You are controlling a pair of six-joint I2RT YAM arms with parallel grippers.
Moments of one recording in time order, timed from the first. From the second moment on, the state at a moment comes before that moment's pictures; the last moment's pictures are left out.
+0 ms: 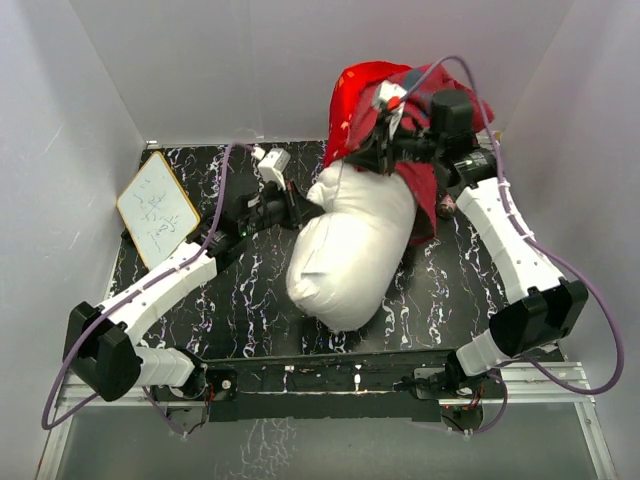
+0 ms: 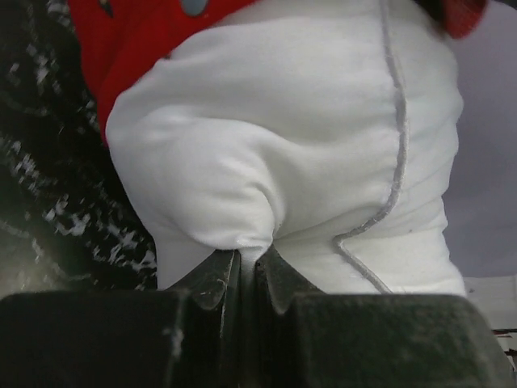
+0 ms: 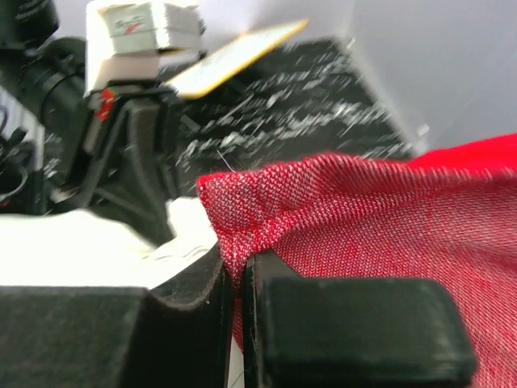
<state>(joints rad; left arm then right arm) -0.61 1.30 1.09 0.01 0.32 -0.52 0.29 1.51 1.69 -0.35 -0.97 -0.23</state>
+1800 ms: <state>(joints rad) -0.37 1.18 0.94 -0.44 0.23 -0.25 0.47 1.75 1.53 -0.42 -0.47 -0.39</state>
